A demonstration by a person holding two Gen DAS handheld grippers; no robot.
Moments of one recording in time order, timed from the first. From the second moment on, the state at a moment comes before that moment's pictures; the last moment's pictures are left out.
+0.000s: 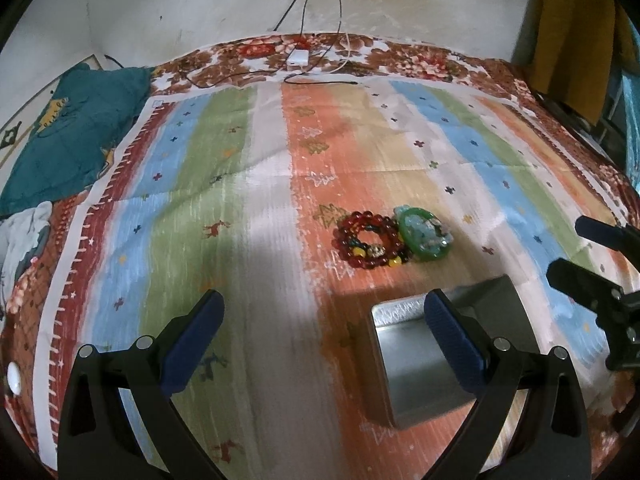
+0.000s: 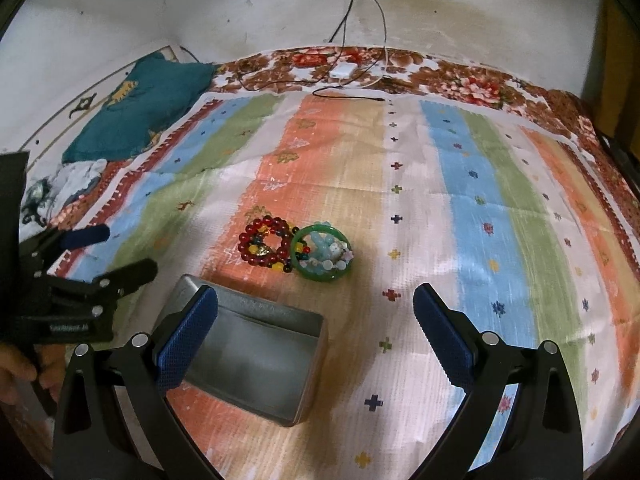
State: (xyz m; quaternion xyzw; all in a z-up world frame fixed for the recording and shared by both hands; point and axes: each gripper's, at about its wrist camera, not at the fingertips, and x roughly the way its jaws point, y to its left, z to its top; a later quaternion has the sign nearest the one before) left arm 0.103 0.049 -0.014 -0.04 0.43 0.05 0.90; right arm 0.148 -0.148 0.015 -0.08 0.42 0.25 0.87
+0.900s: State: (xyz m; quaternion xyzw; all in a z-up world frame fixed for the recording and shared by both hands) left arm 0.172 0.076 -0.048 -0.09 0.49 0.04 0.86; right arm 0.238 -0.132 -0.024 -0.08 0.50 0.24 0.83
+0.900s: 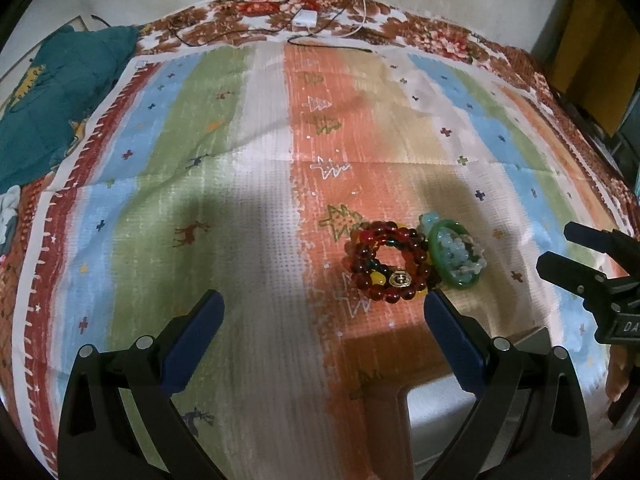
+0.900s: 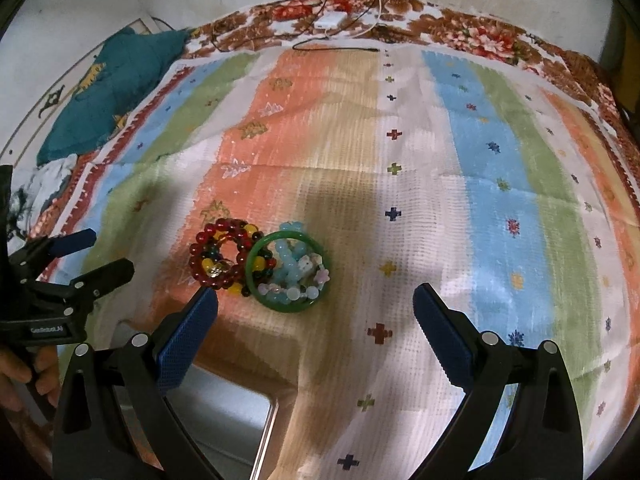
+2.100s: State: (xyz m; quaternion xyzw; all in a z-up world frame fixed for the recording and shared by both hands) left arm 0.229 0.082 -0.098 -0.10 0.55 0.00 0.83; right arm 0.292 -0.111 -0.072 -0.09 0.55 0.23 0.80
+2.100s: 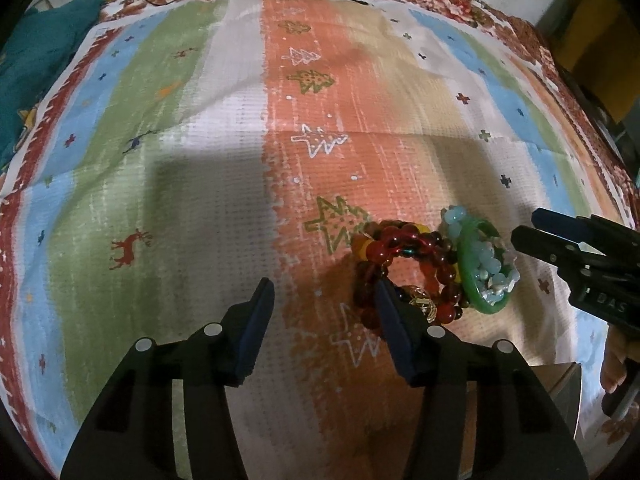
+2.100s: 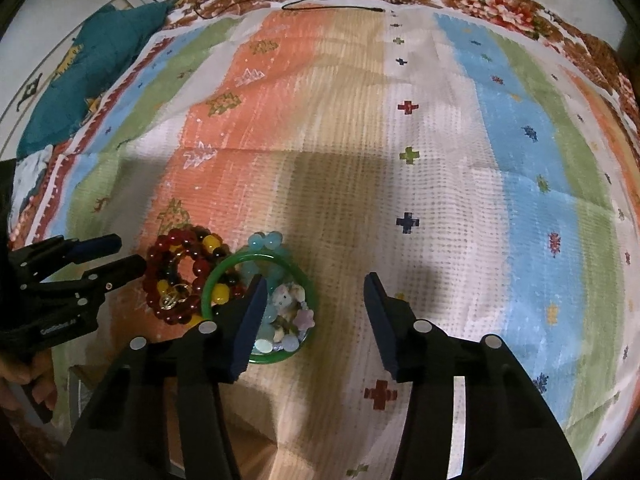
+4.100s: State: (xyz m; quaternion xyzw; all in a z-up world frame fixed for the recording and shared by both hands) left arm 0.217 0.062 -0.053 -0.12 0.52 -0.05 0.84; right arm 0.277 -0.118 -0.050 -0.08 0.55 0.25 0.79
